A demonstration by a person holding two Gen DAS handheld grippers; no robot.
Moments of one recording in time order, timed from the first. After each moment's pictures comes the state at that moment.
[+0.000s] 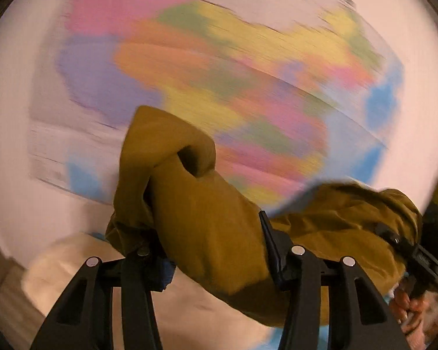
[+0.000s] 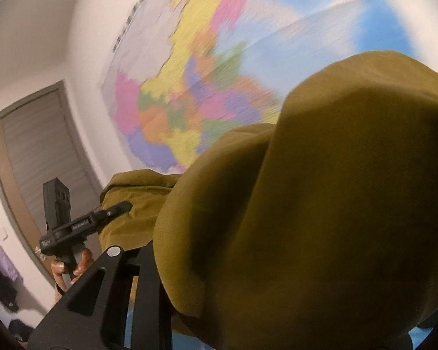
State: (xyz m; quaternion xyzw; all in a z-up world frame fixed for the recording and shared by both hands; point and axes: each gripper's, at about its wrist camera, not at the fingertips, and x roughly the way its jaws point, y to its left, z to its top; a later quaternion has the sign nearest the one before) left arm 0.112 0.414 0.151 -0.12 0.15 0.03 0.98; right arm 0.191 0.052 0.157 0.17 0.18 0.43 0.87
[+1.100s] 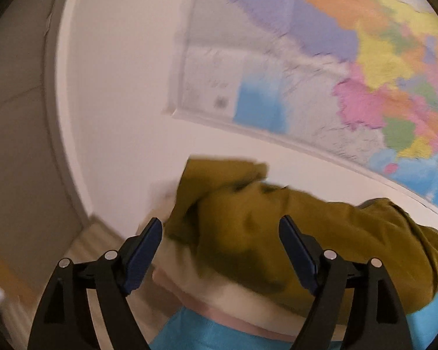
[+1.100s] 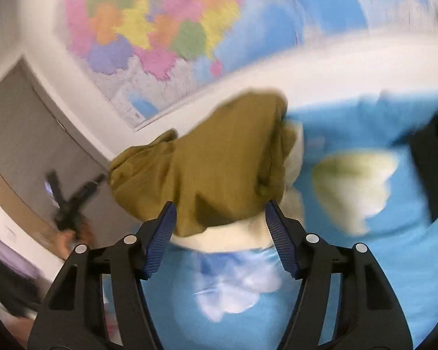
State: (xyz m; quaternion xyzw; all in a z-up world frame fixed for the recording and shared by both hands) left arm 0.054 0.532 0.007 -0.11 0.22 0.25 0.94; right arm 0.185 0.103 0.017 0.14 0.37 0.38 0.84
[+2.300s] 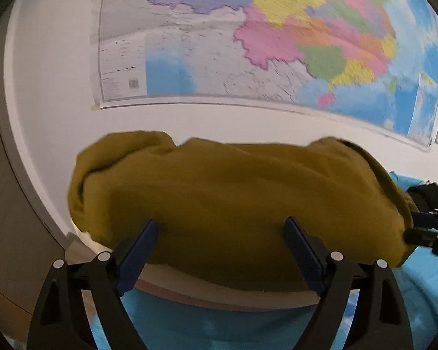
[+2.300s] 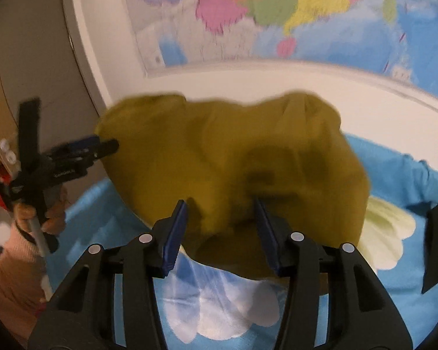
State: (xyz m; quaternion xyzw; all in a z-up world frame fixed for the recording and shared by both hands) left arm 0.084 0.431 -0.018 -0.04 0.27 0.16 0.95; right arm 0.169 0.188 -0.030 -0.05 0.34 0.42 0.84
